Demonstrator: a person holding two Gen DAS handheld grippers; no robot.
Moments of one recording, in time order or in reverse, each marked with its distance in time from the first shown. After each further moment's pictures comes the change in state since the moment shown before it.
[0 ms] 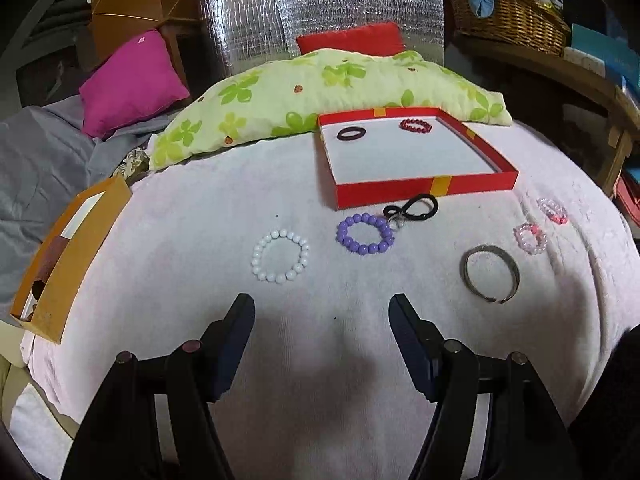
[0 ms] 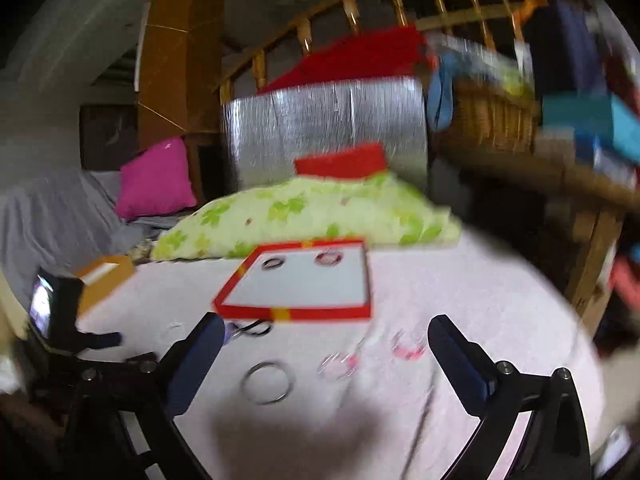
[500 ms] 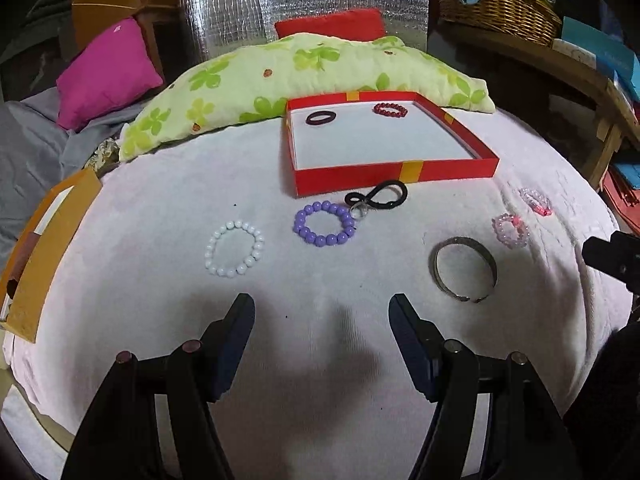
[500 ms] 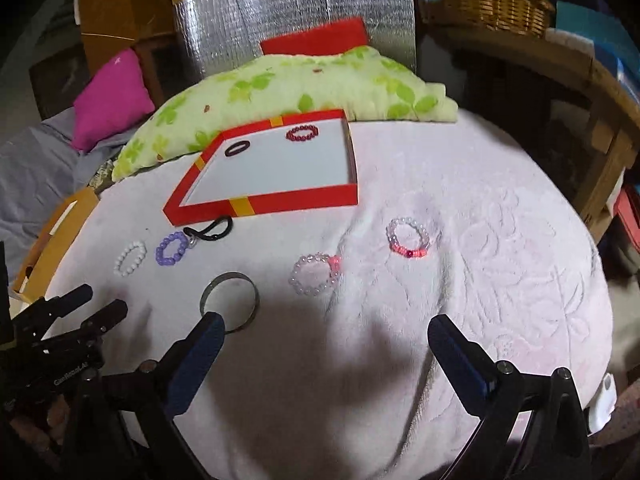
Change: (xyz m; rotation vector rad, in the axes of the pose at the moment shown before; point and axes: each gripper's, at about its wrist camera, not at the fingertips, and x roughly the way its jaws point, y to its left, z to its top) left arm 0.020 -0.023 0.000 0.007 0.062 -0.068; right arm 0.082 -0.023 -0.025 0.044 0.413 -0.091
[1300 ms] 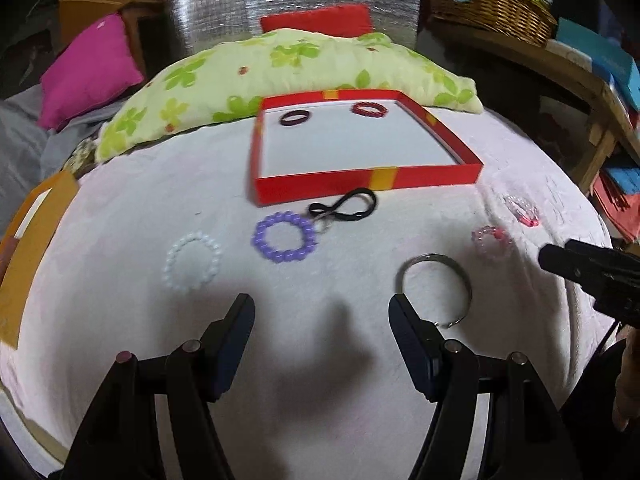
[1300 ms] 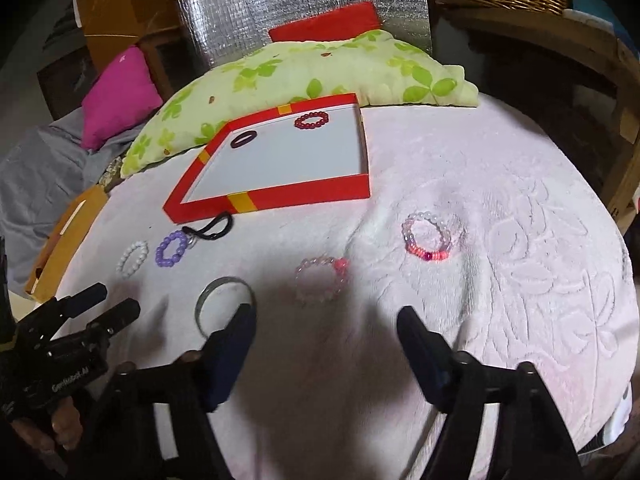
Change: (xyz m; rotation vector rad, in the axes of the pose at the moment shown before) left arm 0.016 -0.028 0.018 0.005 0.018 -0.063; right arm 0.033 -0.011 0.012 0.001 0.039 0.077
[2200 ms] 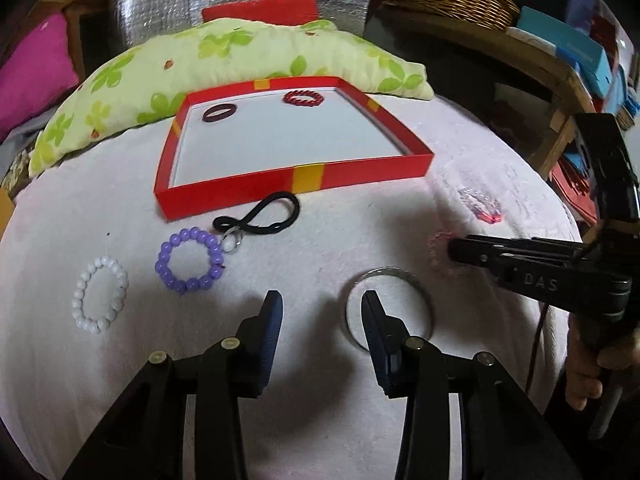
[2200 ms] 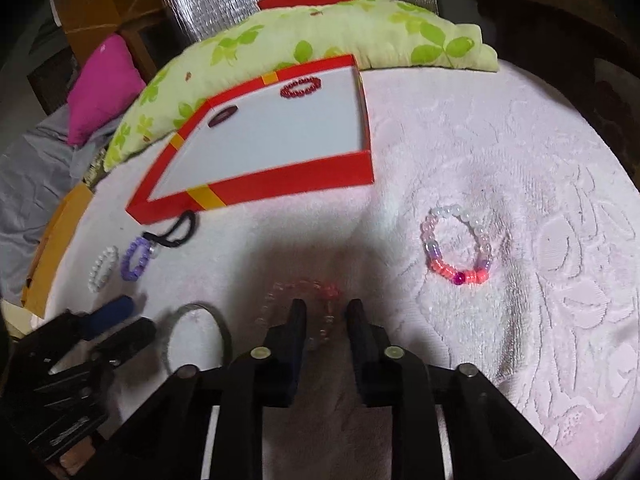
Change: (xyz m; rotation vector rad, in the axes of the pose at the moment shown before) left arm 0.034 -0.030 0.014 0.061 0.024 -0.189; right arm 0.067 -0.014 0.022 0.027 0.108 0.032
